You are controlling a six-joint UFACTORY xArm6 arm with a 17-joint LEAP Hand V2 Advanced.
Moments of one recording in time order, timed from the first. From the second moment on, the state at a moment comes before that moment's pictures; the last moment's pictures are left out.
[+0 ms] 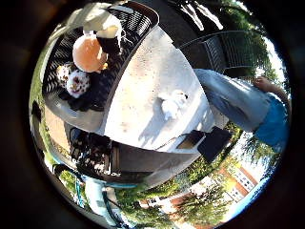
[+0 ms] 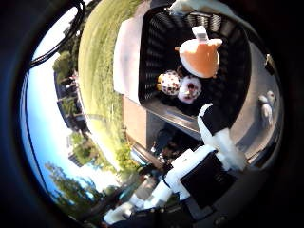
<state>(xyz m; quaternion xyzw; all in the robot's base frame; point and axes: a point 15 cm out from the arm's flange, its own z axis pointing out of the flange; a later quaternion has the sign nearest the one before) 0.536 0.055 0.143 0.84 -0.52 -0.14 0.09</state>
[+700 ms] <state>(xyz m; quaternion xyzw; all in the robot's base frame) 0.549 -0.213 0.014 0.77 -0.62 -0.06 0.12</state>
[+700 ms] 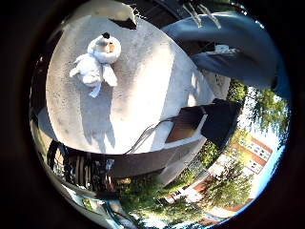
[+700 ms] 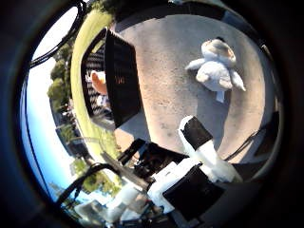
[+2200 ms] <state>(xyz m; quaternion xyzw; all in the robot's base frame) 0.504 -0.215 -0.010 0.77 -0.60 -0.12 0.19</state>
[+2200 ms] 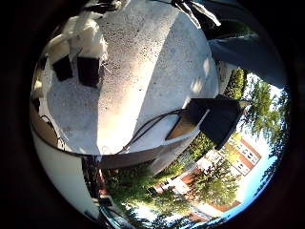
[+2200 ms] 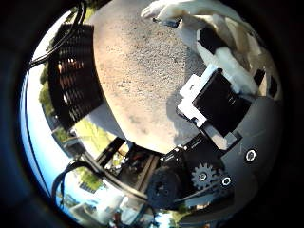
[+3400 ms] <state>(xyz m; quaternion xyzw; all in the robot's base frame) 0.577 -0.187 0.006 0.78 -0.63 -0.05 0.05</state>
